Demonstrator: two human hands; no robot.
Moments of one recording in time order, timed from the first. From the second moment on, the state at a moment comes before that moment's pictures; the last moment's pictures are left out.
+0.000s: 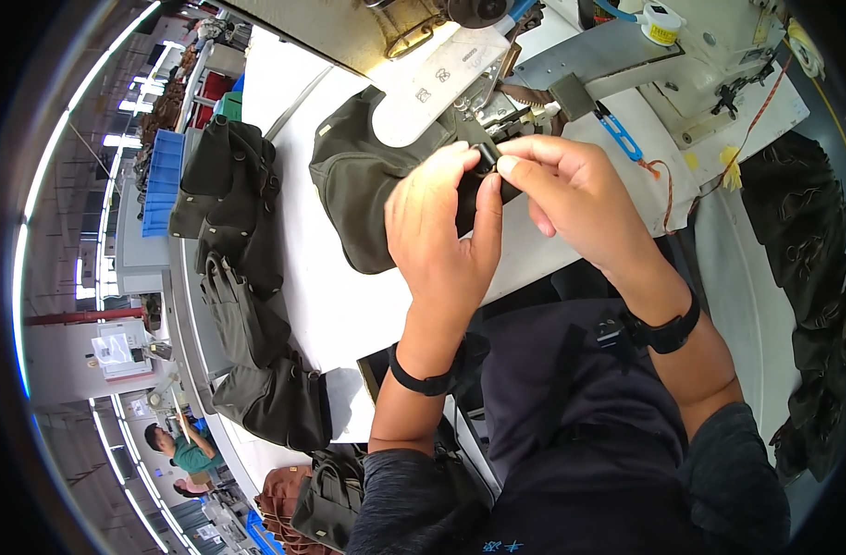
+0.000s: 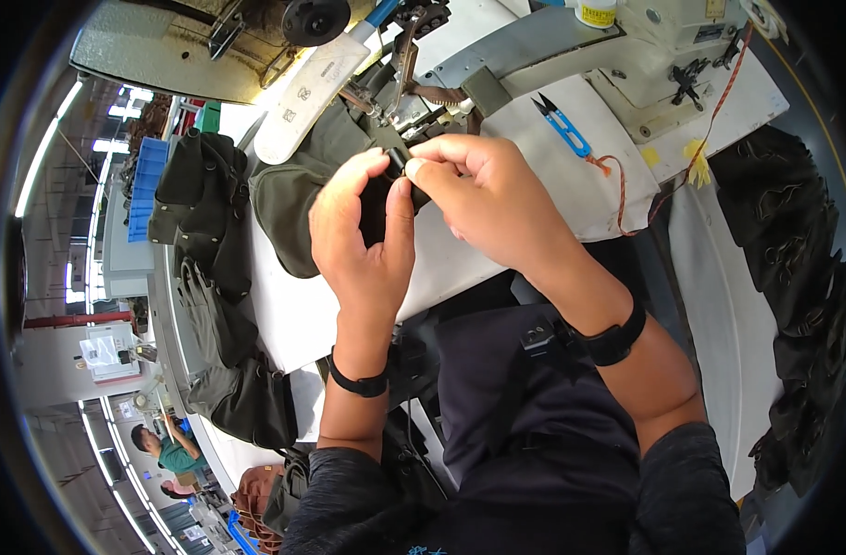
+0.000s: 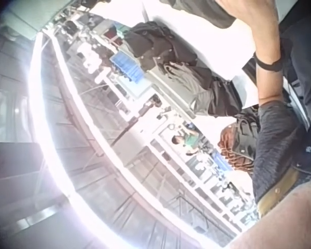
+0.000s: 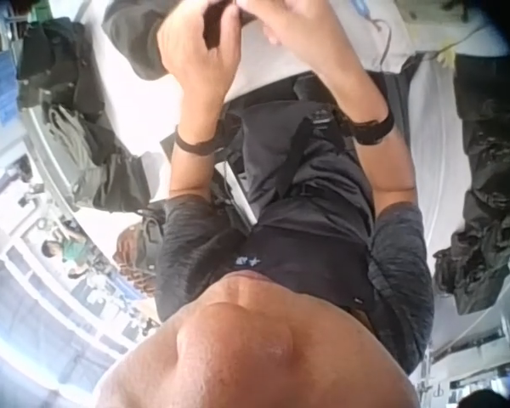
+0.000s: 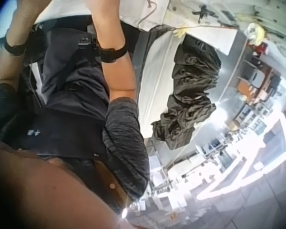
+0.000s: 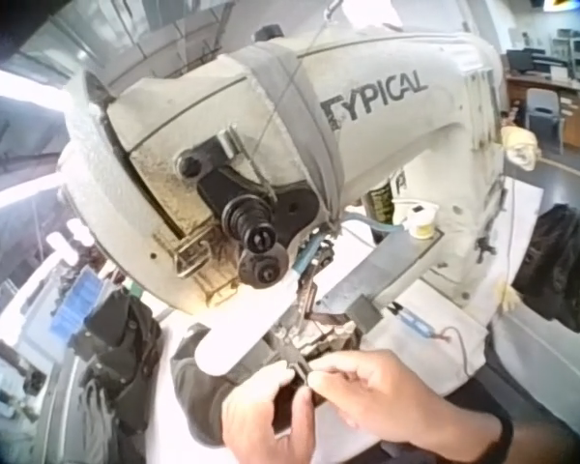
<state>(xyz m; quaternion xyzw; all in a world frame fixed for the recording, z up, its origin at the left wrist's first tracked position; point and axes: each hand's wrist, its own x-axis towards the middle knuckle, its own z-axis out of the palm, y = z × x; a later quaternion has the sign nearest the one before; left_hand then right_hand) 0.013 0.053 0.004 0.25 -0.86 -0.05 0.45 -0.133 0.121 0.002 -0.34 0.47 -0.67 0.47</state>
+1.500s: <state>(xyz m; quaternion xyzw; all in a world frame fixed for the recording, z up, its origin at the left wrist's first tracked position) -0.007 0.047 0.002 0.36 -0.80 -0.09 0.47 -0.154 0.109 -0.076 -0.52 0.42 -0.71 0.24</state>
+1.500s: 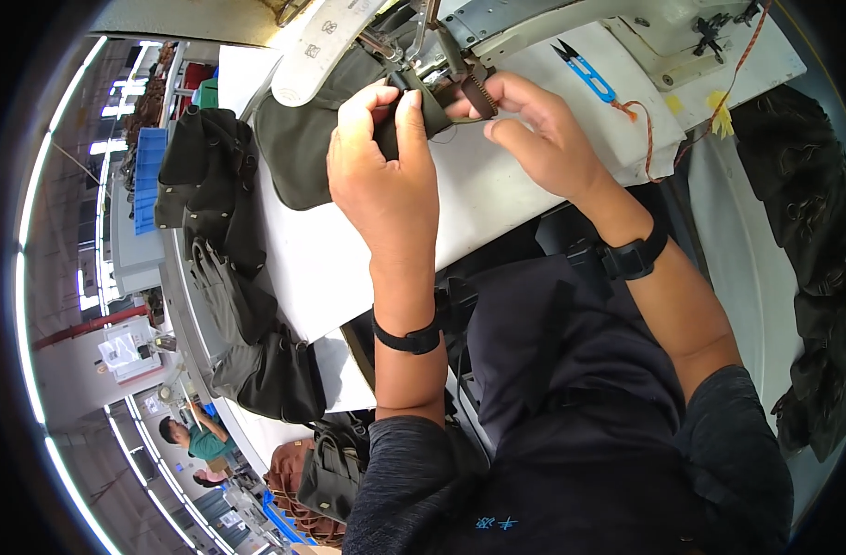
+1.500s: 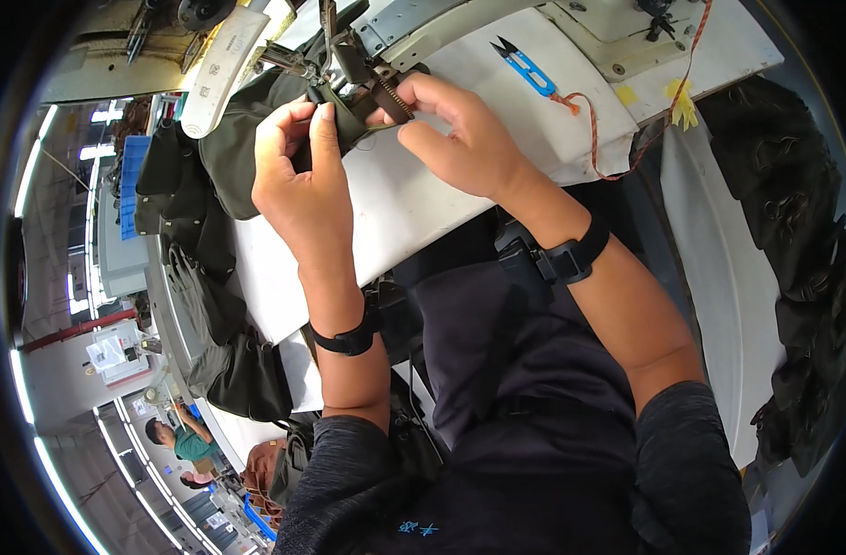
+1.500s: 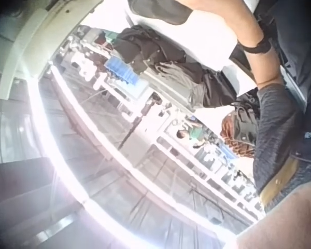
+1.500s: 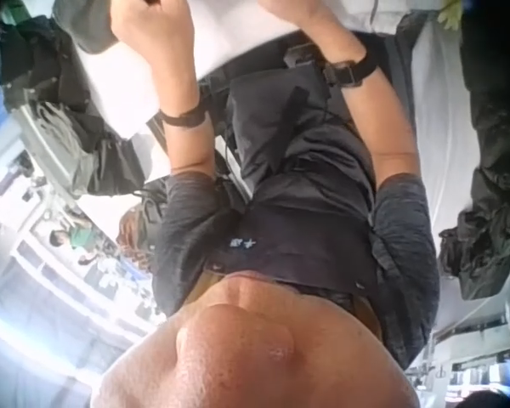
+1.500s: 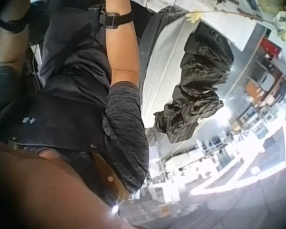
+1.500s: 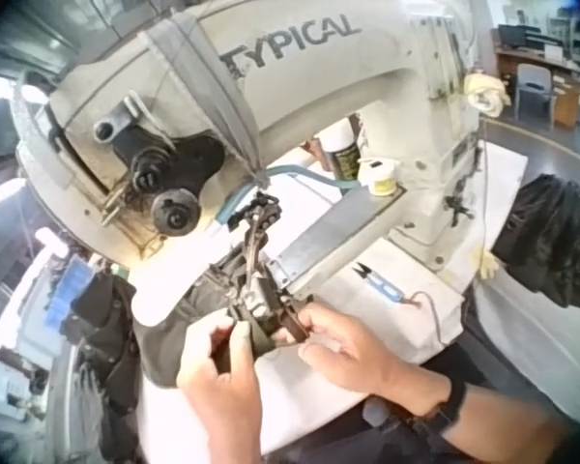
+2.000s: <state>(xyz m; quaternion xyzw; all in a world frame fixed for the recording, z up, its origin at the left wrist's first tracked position) -0.010 0.053 0.010 0.39 -0.72 -0.32 0.48 -0.143 0.120 -0.043 -0.36 0.41 -0.68 0.48</state>
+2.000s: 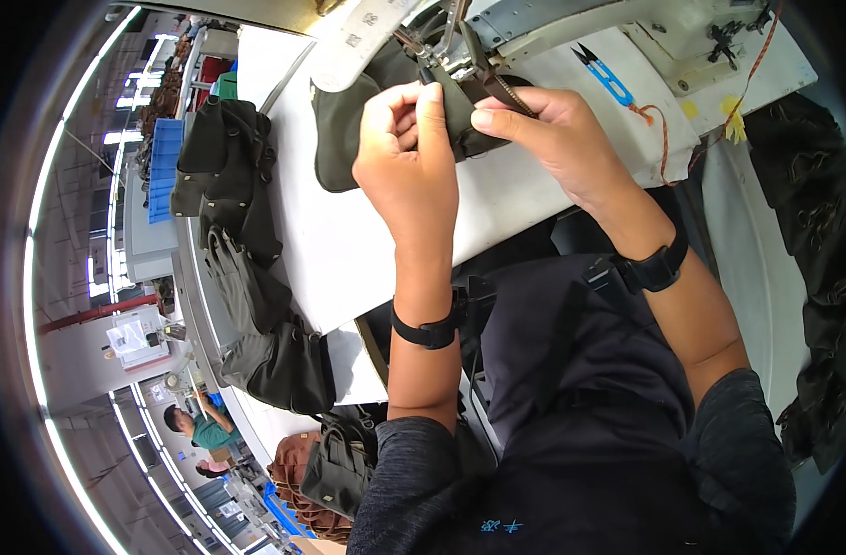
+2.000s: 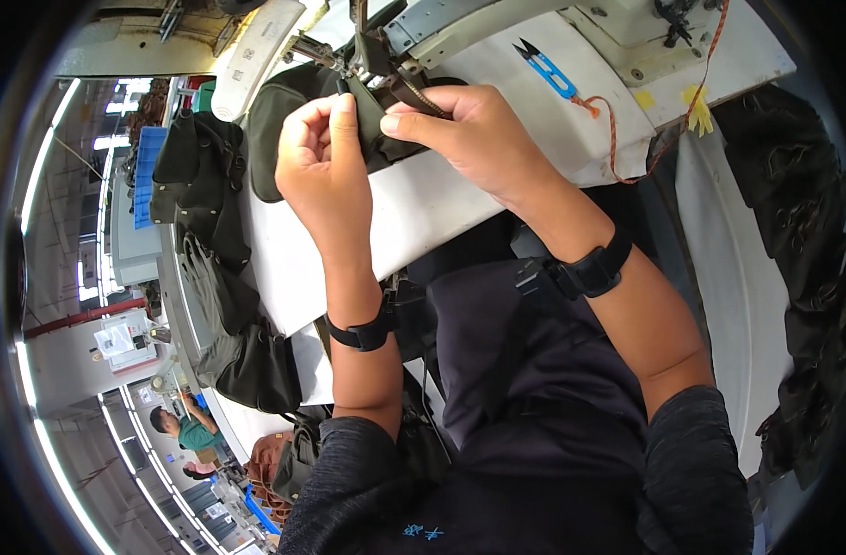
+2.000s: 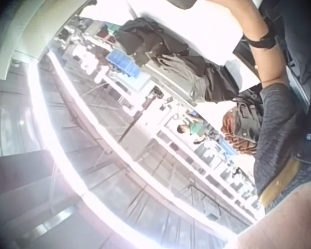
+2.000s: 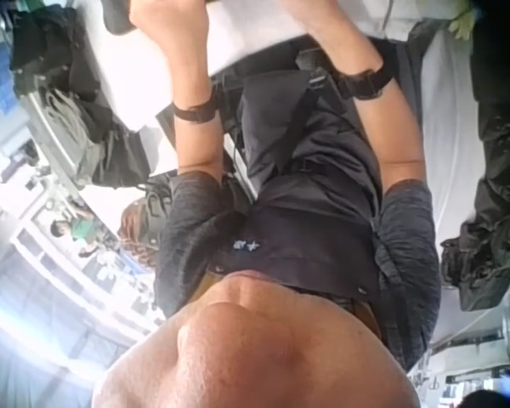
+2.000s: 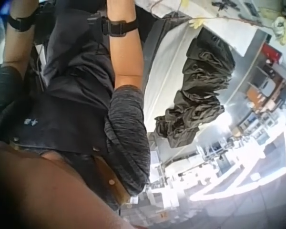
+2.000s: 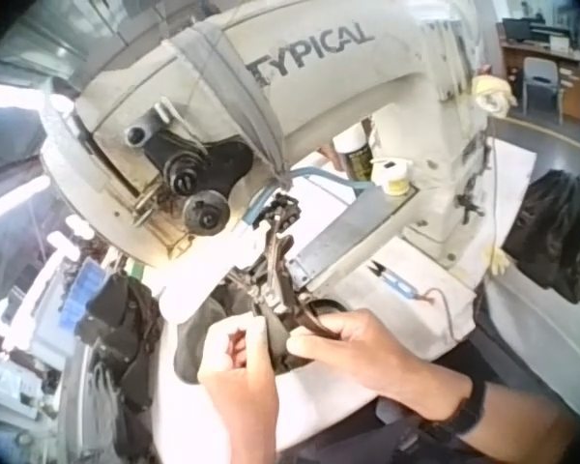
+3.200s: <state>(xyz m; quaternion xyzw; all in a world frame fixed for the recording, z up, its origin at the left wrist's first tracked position) -0.008 0.048 -0.010 0.31 -0.81 -0.07 0.48 -0.140 0.096 -0.018 -0.23 0.54 -0.68 0.43</state>
